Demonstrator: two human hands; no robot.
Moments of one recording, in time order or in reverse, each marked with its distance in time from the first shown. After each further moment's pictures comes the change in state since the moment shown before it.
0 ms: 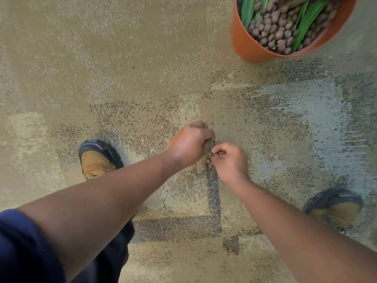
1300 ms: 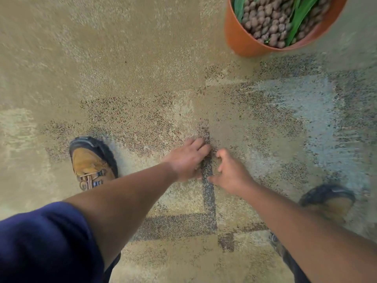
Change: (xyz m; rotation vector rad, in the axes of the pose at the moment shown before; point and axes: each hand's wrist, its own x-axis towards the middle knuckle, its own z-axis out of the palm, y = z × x) left_hand -0.024 -0.006 0.044 0.264 -0.415 0.041; right_hand -0.006 0.028 -0.016 -0.358 -0.331 0.012
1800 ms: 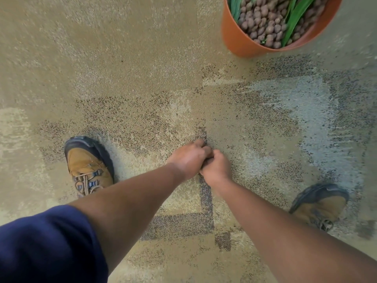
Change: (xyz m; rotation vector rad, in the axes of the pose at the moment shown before) left_hand 0.011 0.019 0.003 -0.116 0.185 -0.013; right_hand 0.019 -0.024 0.039 0.561 0.236 0.245
